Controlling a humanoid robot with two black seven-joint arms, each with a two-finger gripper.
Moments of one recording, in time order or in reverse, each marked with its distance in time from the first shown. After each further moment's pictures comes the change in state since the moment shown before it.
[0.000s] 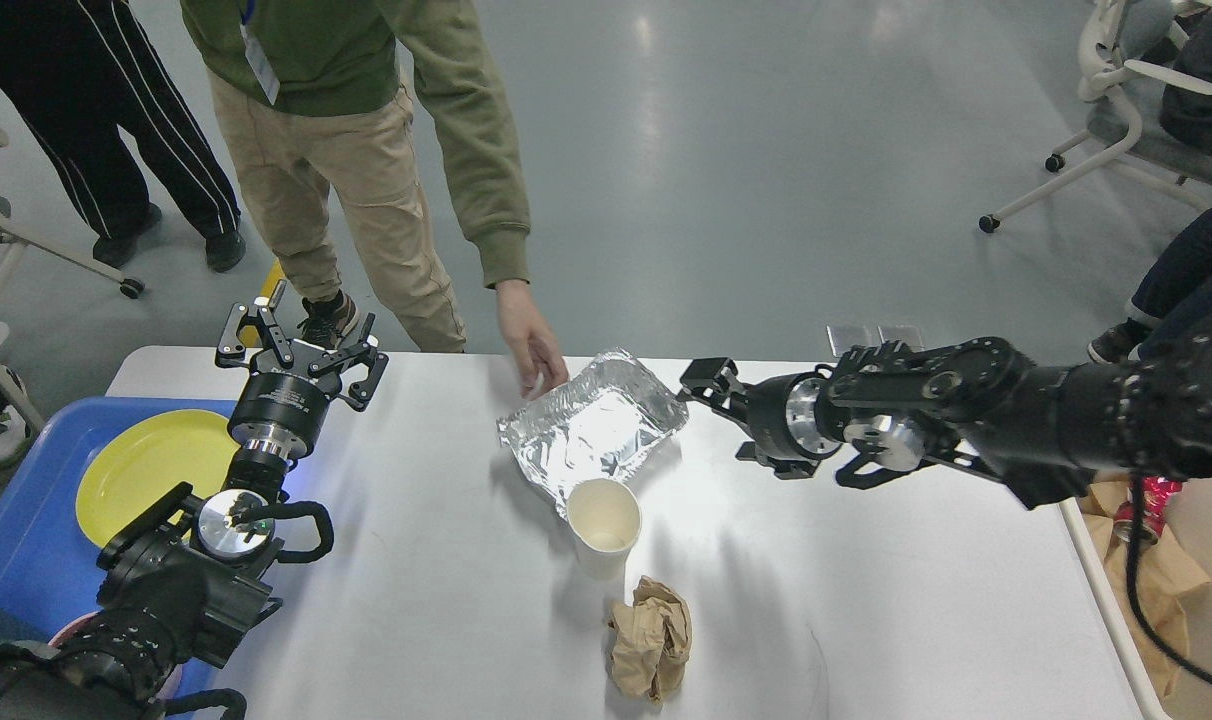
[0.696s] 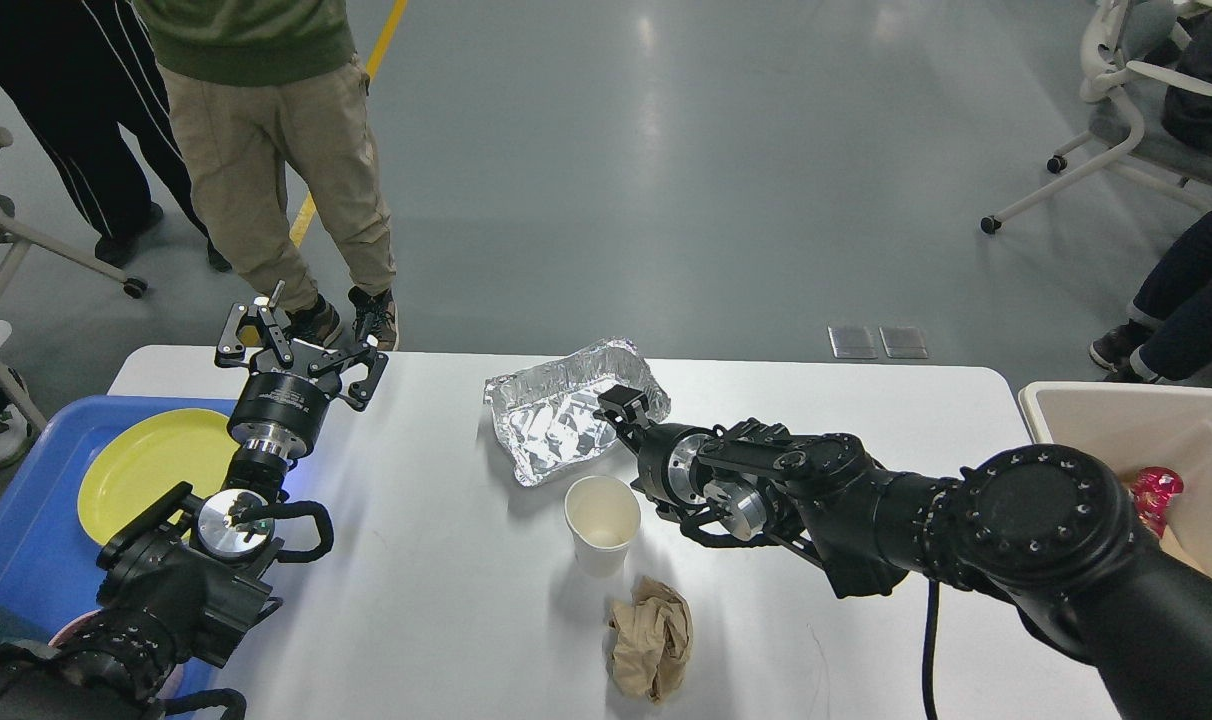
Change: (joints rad) left arm 0.000 0.000 0.000 -0.001 0.000 0.000 0.000; right arm -0.314 0.396 0.220 -0.470 0.192 -0.159 0.000
